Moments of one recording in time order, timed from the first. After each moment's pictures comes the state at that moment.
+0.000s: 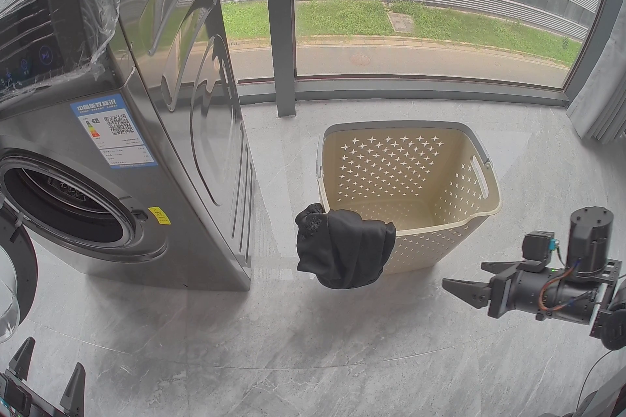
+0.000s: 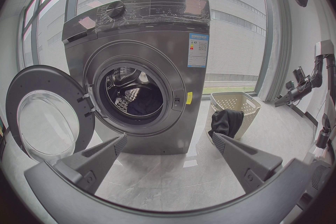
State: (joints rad) left arm 0.00 0.02 -0.02 0.01 0.00 0.00; right arm 0.43 1.51 -0.31 -0.78 0.12 0.22
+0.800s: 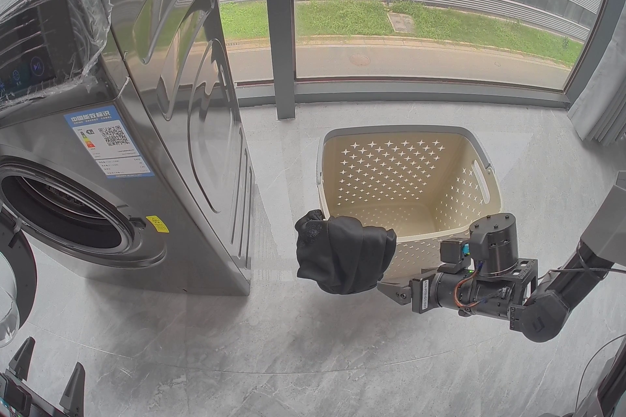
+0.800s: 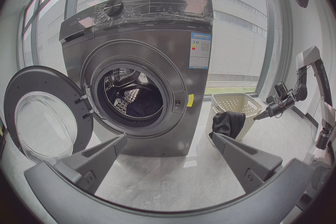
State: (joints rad) left arm 0.00 0.02 -0.02 0.00 0.00 -0.01; right arm 0.55 1.95 -0.55 -0.89 0.04 0.25
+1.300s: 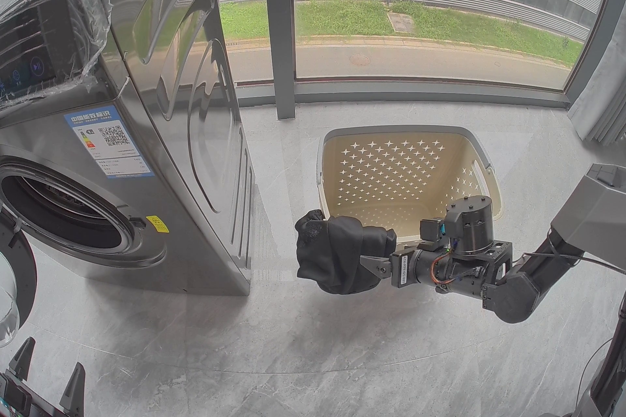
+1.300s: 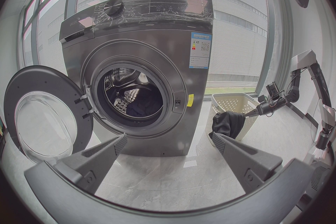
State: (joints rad) left arm 0.00 0.02 -0.02 0.01 0.00 -0.01; right arm 0.53 2.07 -0.74 -0.89 0.03 0.23
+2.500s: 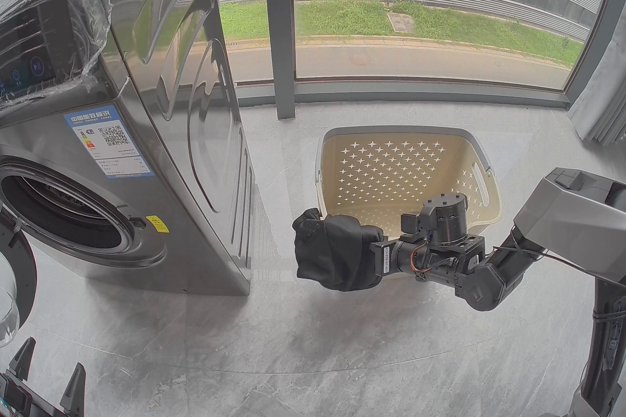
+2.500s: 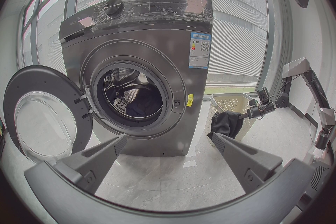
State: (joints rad) left arm 0.00 0.02 -0.02 0.01 -0.01 -0.01; right arm 0.51 2.24 -0.93 -0.89 0.05 0.19
